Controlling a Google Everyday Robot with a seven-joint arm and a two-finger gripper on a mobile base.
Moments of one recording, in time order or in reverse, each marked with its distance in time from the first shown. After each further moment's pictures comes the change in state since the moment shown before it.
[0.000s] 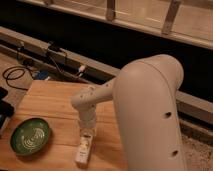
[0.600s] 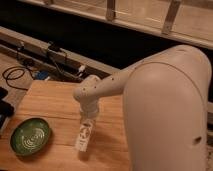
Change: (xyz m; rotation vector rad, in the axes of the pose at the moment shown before) arm -0.032 0.000 -0.081 -0.060 -0.198 0.022
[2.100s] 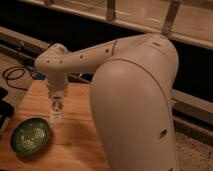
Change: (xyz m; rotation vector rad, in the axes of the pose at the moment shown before) arm -0.069 0.161 -0.095 -0.109 -0.179 -0.328
